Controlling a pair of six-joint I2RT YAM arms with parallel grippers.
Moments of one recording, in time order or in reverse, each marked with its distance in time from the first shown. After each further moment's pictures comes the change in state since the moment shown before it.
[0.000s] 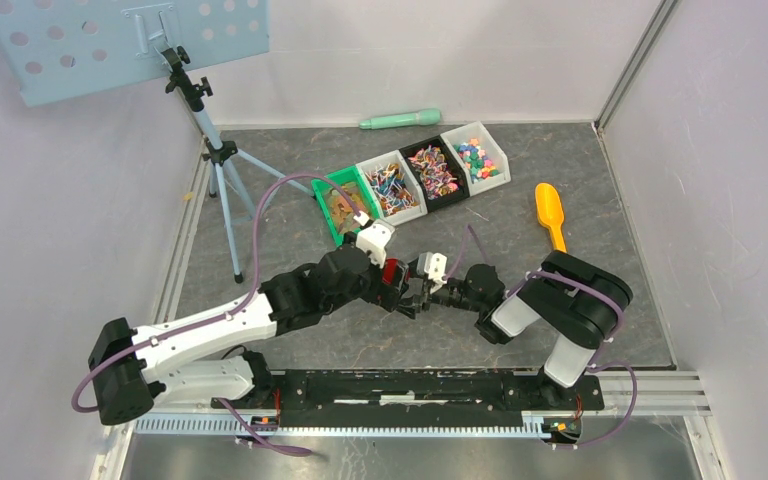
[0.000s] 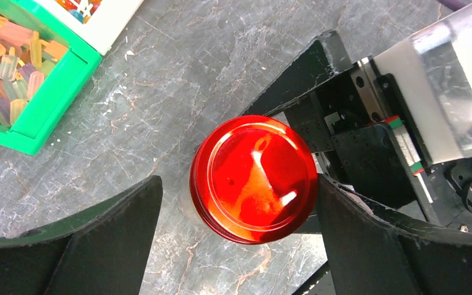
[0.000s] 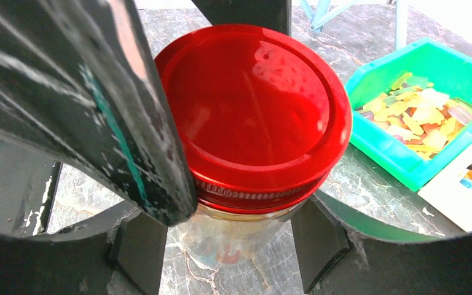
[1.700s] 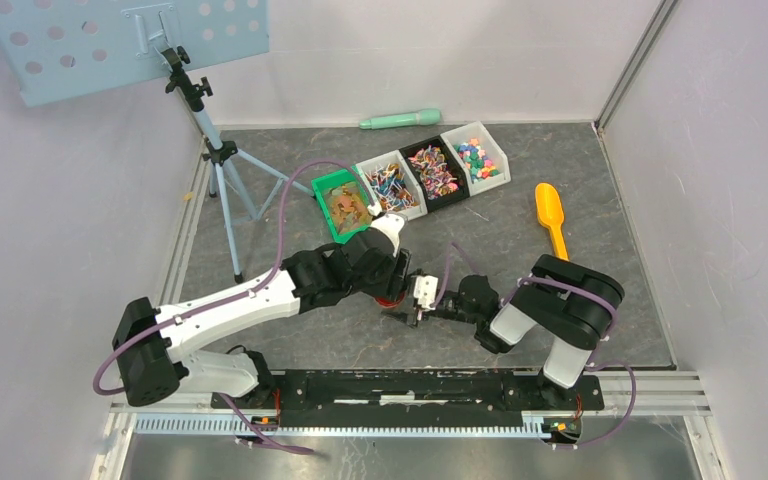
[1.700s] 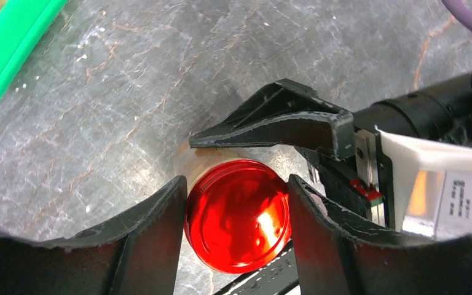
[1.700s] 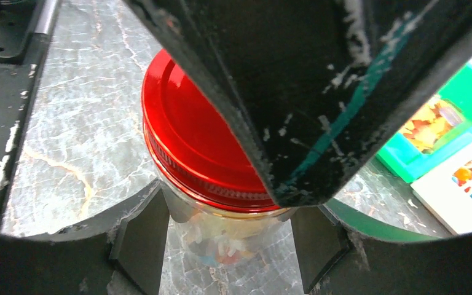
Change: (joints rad) left arm 0.018 0.173 0.217 -0.285 0.030 -0.179; right arm 0.089 0.029 -0.034 -0.035 0.135 -0.239
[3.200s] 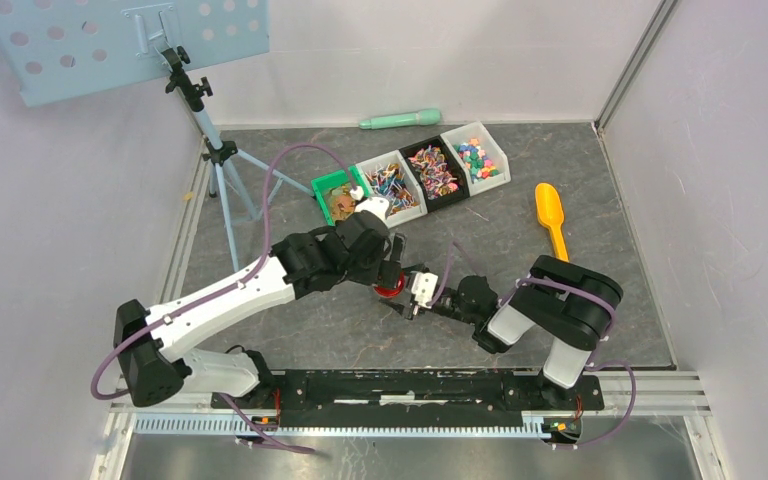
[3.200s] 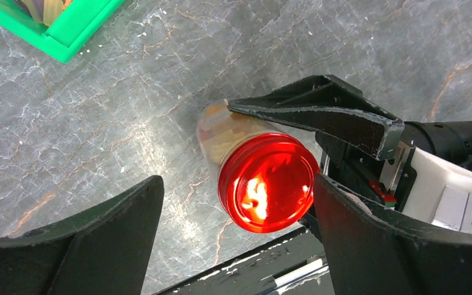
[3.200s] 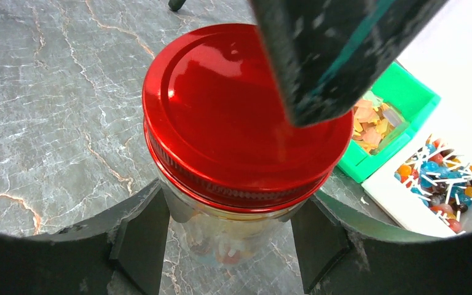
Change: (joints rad) left arm 0.072 0.000 0.147 -0.216 -0.029 -0.066; right arm 0.015 0.003 0.014 0.042 0.089 -0.030
